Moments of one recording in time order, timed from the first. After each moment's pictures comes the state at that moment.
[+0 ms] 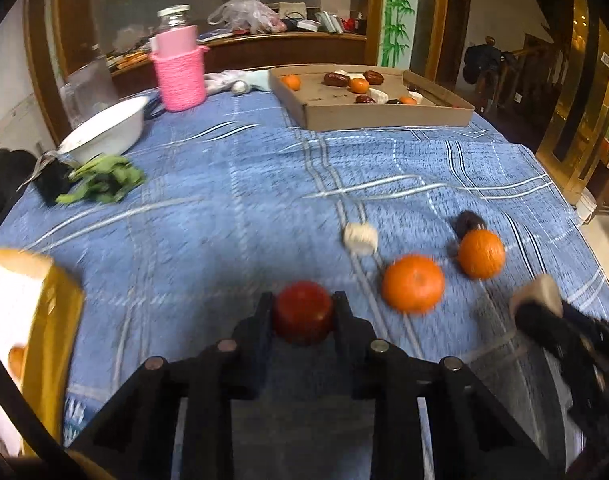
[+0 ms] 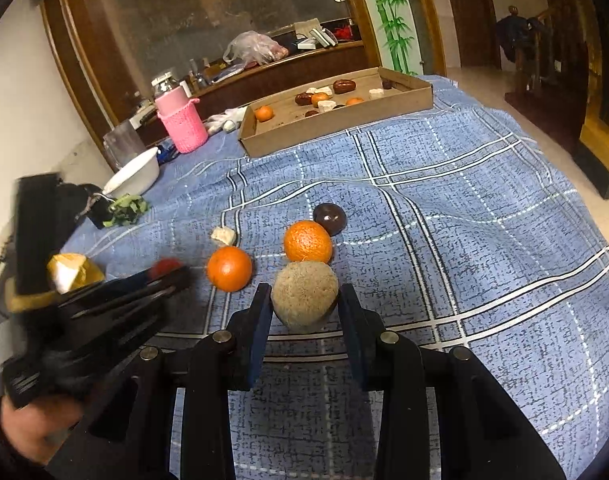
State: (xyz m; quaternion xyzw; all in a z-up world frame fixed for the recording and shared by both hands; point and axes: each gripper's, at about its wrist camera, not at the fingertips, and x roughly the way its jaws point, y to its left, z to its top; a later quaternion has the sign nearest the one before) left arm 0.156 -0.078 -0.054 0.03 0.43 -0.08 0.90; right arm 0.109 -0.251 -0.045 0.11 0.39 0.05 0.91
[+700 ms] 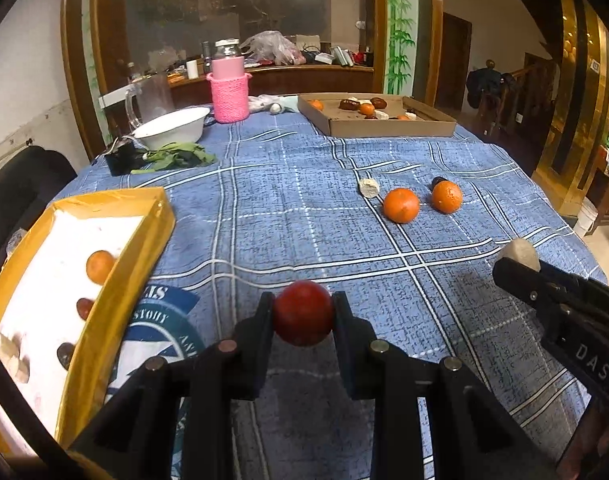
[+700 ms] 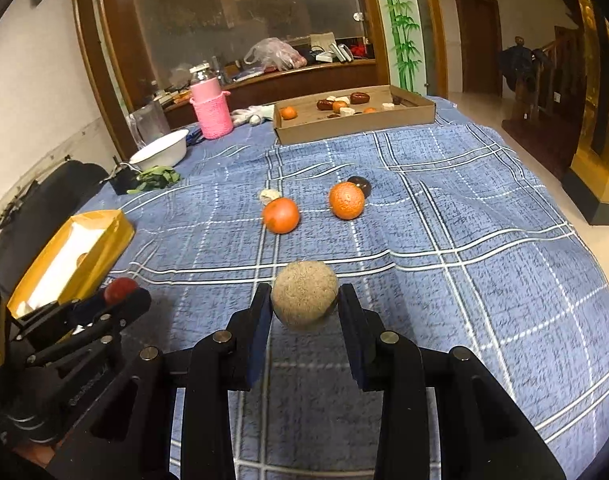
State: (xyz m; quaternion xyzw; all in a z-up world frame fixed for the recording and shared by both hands) left arm 0.050 -0.034 -0.035 0.02 0.37 -0.06 0.93; right arm 0.032 -0.208 -0.030 0.07 0.37 0.05 0.93
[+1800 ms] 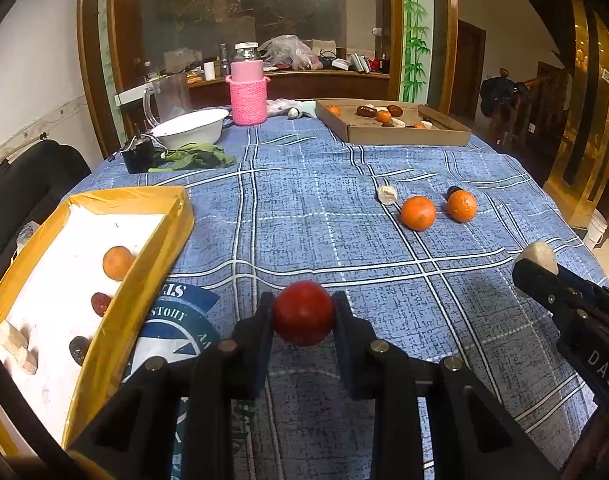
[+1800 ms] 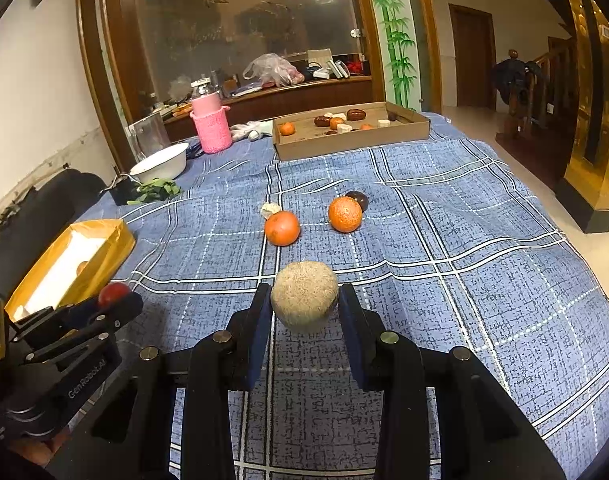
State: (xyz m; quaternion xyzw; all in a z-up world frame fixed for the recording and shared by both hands) left arm 0.046 -0.030 -0.035 0.02 0.36 -0.03 0.93; right arm 0.026 -0.207 -0.026 0.07 0.34 0.04 0.94
